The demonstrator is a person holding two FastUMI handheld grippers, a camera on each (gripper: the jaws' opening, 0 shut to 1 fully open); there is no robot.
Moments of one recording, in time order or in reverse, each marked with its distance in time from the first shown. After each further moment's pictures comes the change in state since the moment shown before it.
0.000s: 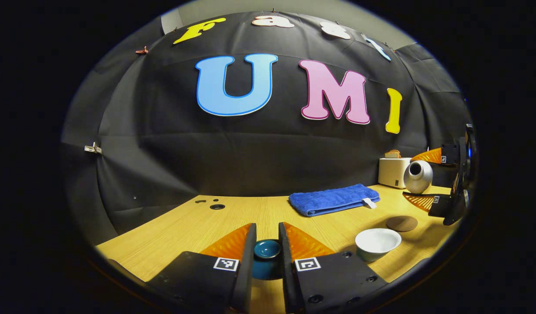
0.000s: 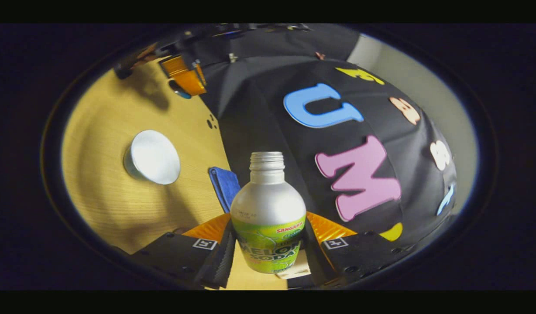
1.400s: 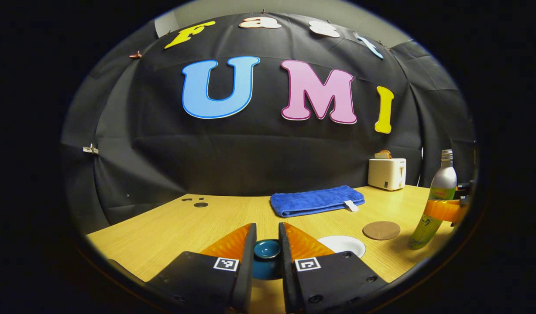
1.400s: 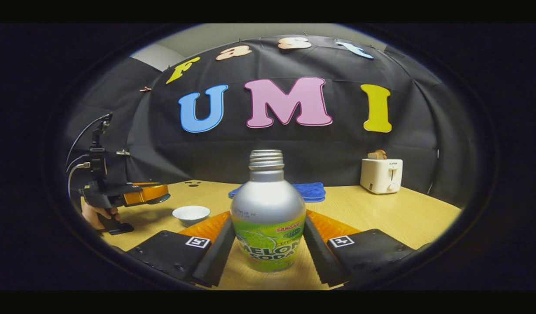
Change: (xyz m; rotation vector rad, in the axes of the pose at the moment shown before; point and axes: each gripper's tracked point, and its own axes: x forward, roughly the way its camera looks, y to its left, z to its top) left arm -0.010 -0.071 0.003 -0.001 -0.005 -0.017; right arm -0.102 0.017 -0.039 1.326 0.132 -0.075
